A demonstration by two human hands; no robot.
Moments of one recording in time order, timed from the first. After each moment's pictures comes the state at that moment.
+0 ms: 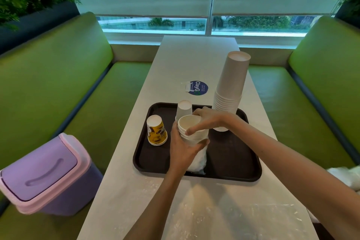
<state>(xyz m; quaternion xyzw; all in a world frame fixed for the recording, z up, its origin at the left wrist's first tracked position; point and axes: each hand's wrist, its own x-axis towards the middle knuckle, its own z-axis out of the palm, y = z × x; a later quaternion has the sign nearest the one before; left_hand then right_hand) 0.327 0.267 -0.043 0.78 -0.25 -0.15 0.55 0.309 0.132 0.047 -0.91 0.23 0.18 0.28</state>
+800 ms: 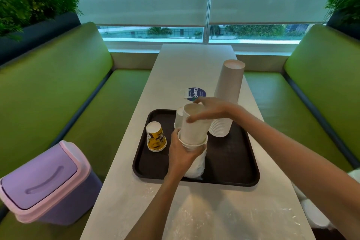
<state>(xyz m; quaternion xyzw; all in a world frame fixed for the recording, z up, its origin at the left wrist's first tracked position) 0.332 0.268 -0.044 0.76 -0.26 -0.15 0.58 0.303 0.128 0.101 -0.93 0.24 0.10 0.27</state>
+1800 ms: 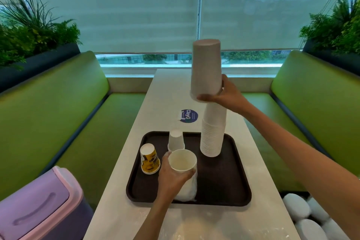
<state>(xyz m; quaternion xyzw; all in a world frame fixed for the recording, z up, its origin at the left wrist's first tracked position) 0.330 0.280 -0.045 0.76 -0.27 -0.15 0.57 0.262 0.090 0.167 -0.85 0.26 -0.26 0.38</state>
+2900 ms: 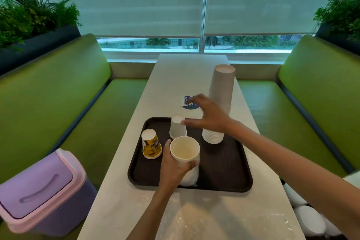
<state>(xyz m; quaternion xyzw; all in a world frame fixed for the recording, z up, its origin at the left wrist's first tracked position) 0.325 0.282 -0.047 0.78 -0.26 -0.16 0.55 0.279 0.120 0.086 -0.94 0.09 -0.19 0.26</state>
